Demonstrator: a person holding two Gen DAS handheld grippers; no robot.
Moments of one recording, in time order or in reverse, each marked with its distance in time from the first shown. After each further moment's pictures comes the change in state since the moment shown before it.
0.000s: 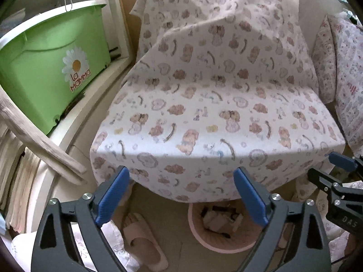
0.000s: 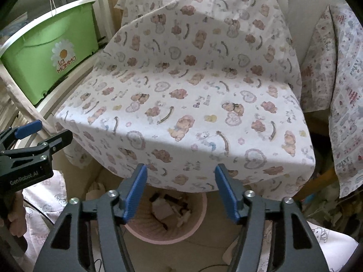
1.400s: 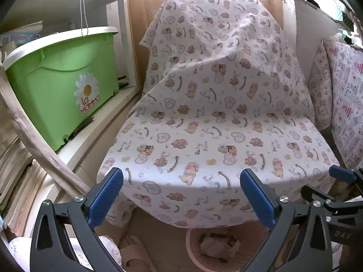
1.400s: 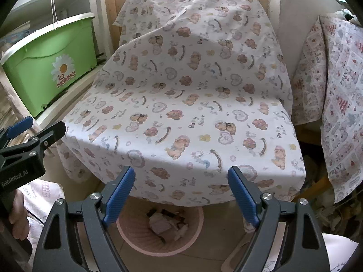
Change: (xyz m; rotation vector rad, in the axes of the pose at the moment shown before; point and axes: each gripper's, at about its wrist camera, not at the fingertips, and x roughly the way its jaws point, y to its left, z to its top) left arm -0.027 -0.001 0.008 -0.042 -0.204 0.027; right arm -0.018 0.002 0.007 0.010 -0.102 -0.029
